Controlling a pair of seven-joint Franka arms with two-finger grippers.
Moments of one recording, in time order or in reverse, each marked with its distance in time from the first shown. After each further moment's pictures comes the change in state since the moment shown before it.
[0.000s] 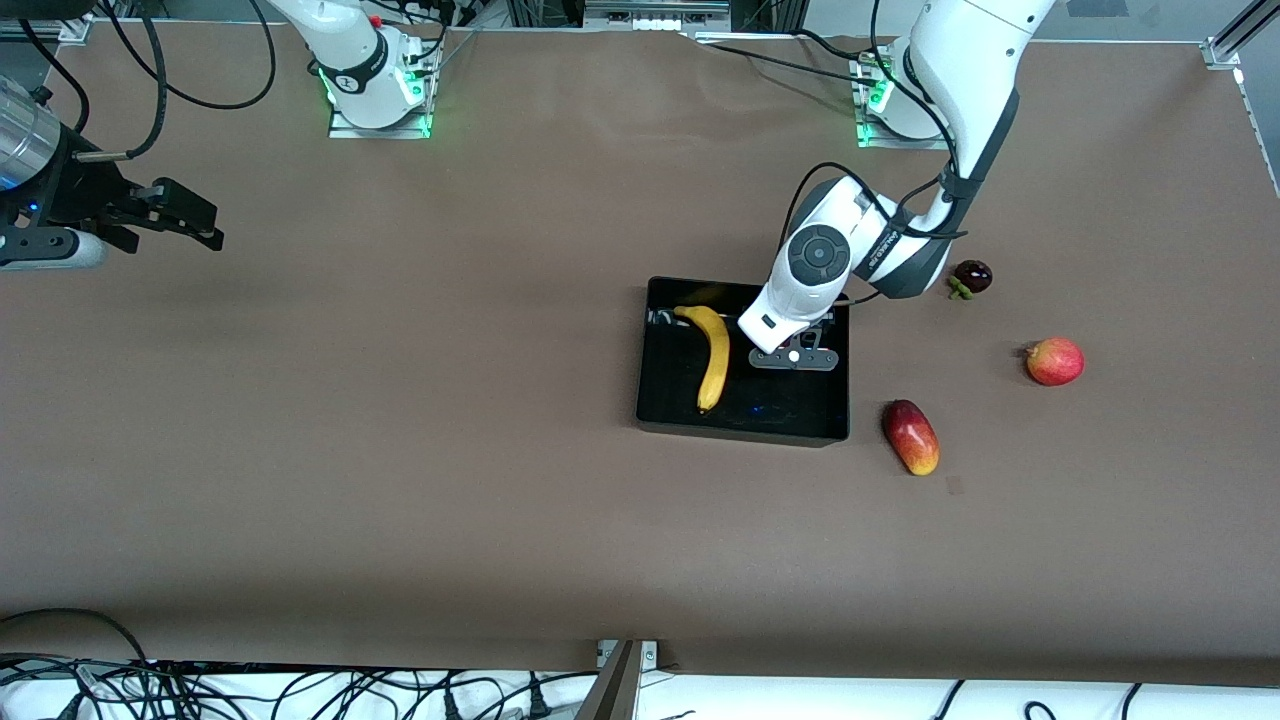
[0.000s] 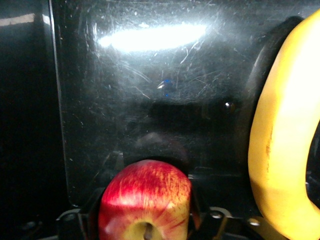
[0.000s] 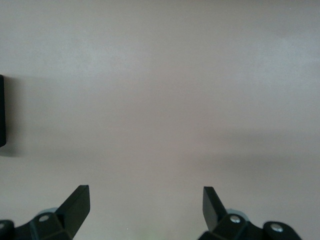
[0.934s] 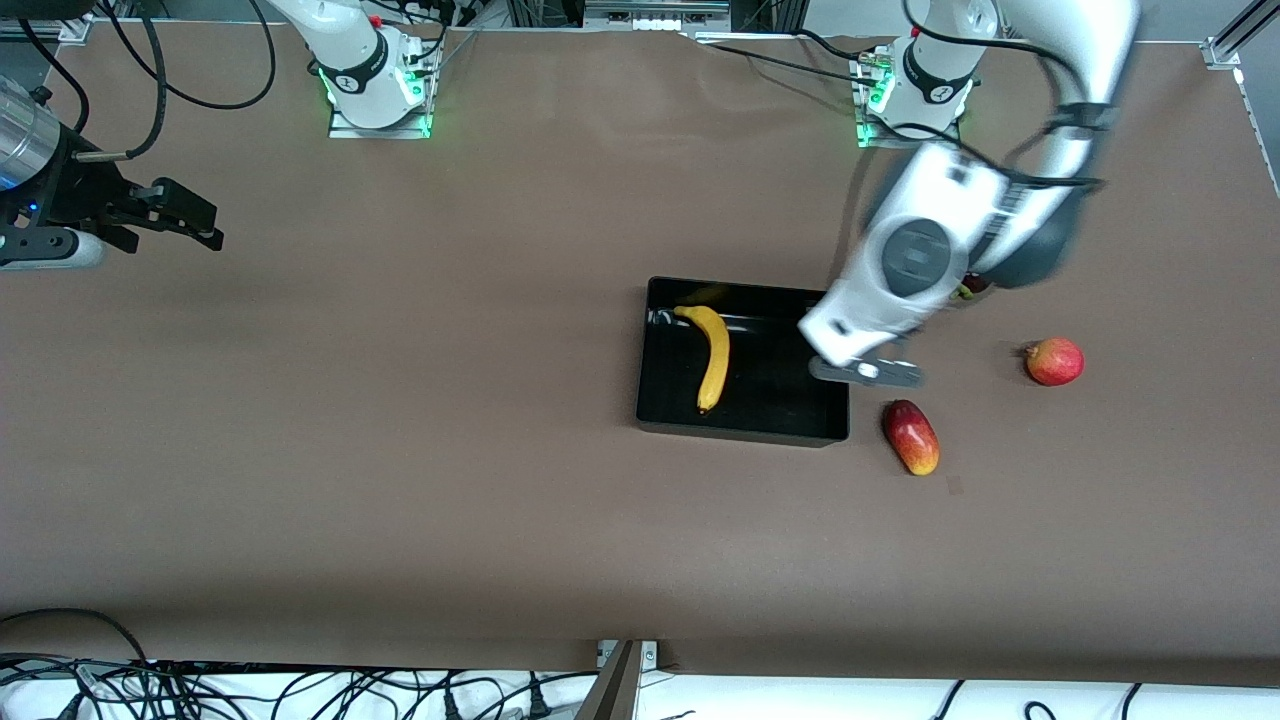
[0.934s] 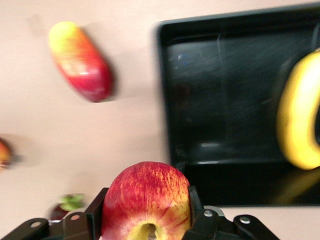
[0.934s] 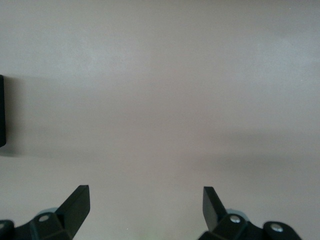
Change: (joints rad) left arm 0.185 -0.131 0.012 0.286 0.002 -0.554 0.386; right arm 0.000 0.000 0.000 0.000 0.000 0.000 0.000
